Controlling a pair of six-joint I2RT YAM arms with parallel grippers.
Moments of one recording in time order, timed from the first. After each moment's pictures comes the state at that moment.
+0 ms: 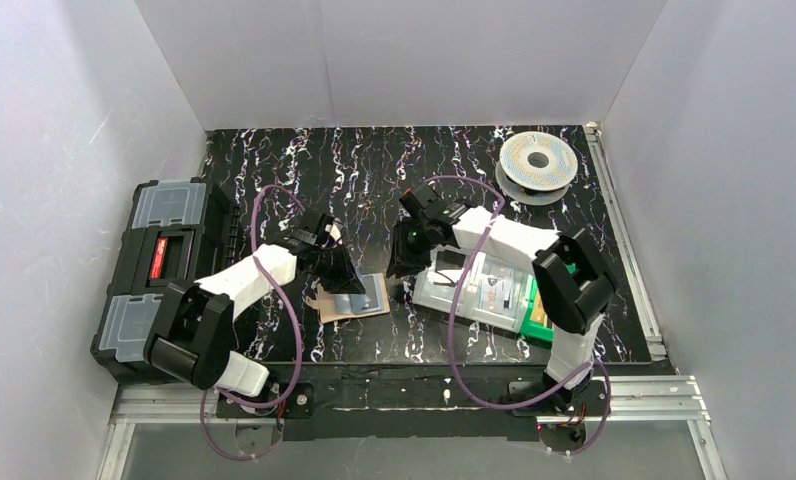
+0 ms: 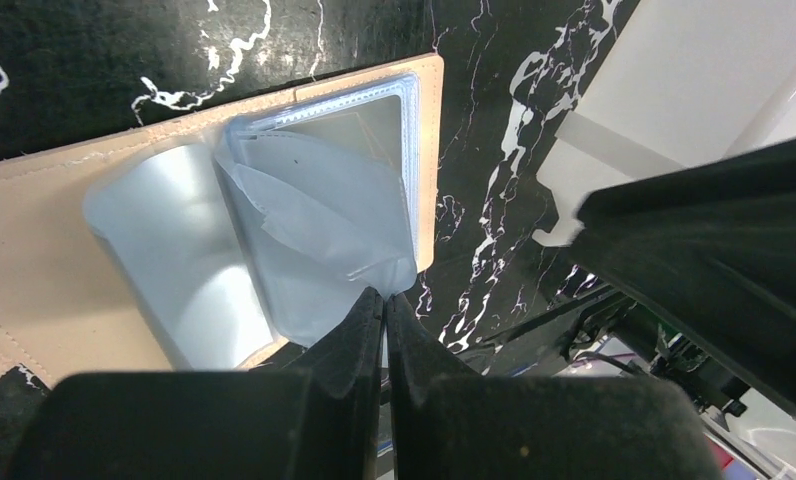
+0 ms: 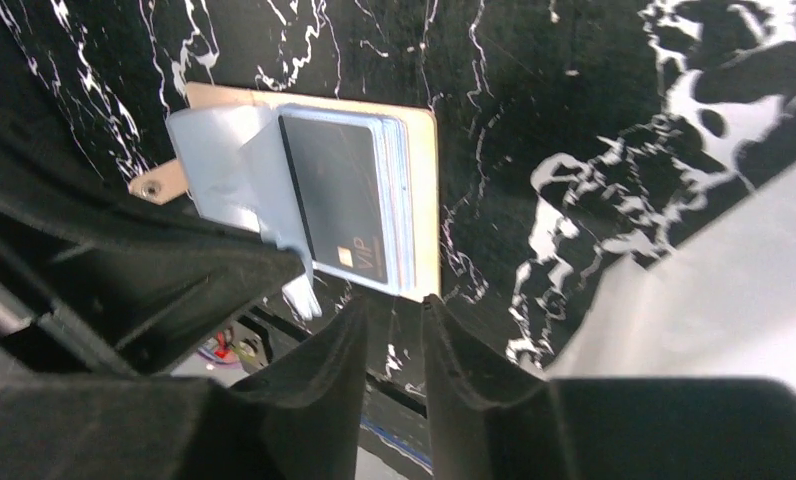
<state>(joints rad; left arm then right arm) -0.42 1.44 0.81 -0.49 0.38 -0.70 0.77 1.82 1.33 -0.57 -0.31 0.78</state>
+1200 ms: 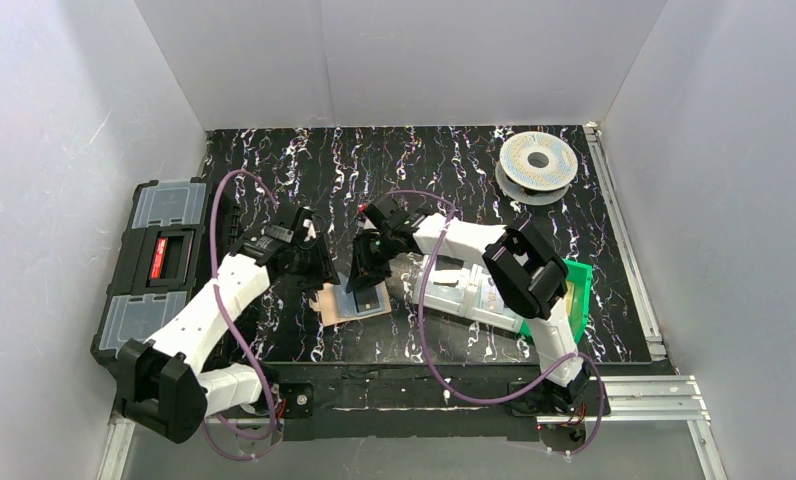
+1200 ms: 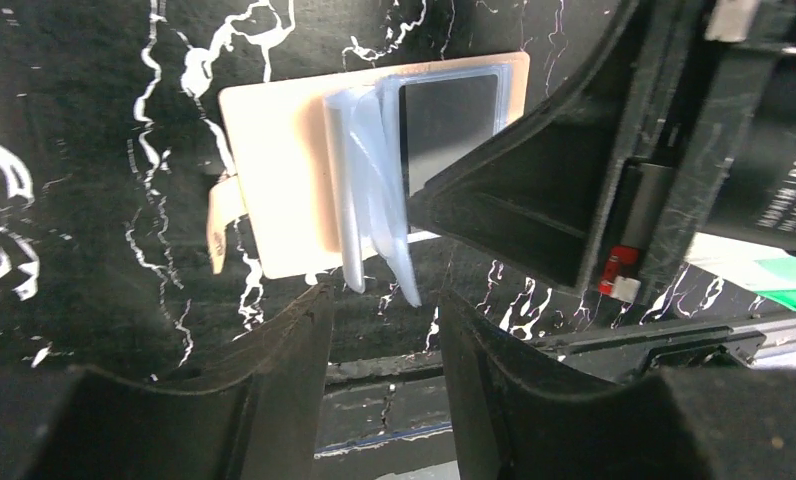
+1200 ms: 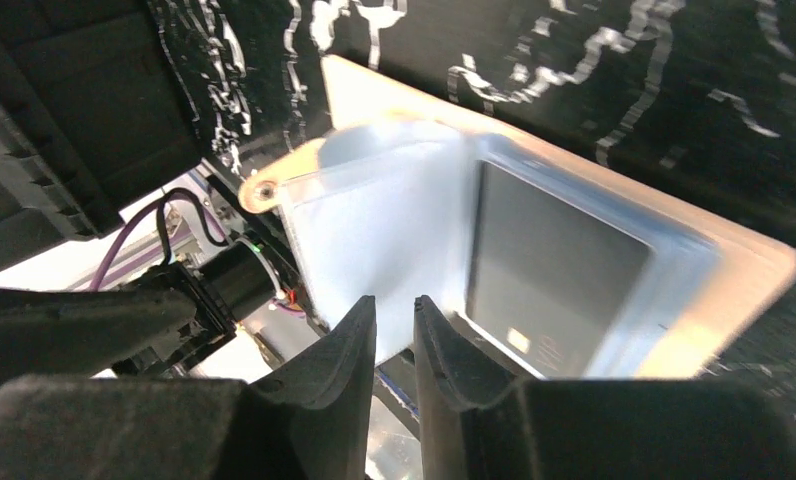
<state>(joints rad) -0.39 1.19 0.91 -0.84 0.12 -0.64 0.88 2.09 1.49 -0.40 -0.57 0.84</state>
